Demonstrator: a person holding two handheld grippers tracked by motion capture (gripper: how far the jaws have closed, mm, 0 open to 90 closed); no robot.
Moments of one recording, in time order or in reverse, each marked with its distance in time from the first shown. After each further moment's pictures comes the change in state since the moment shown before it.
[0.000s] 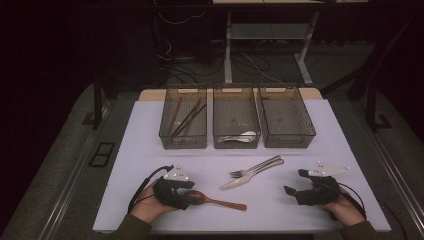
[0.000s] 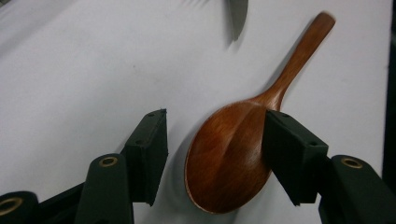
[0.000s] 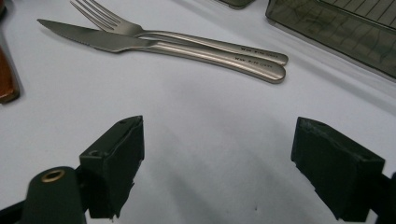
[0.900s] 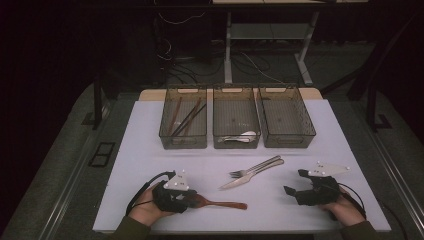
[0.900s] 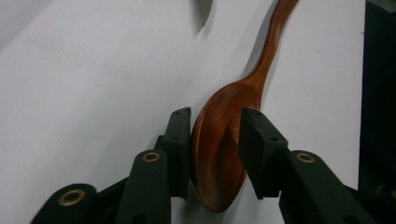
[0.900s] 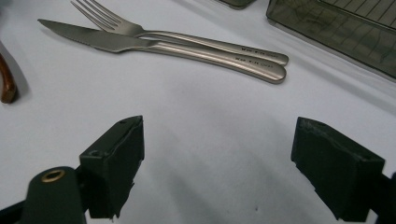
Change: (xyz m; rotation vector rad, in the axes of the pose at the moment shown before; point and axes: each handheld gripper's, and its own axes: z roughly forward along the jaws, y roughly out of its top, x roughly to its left) left arm -0.011 -0.003 -0.007 0.017 -0.027 0.122; right arm 0.000 0.000 0.000 -0.001 0.001 0.000
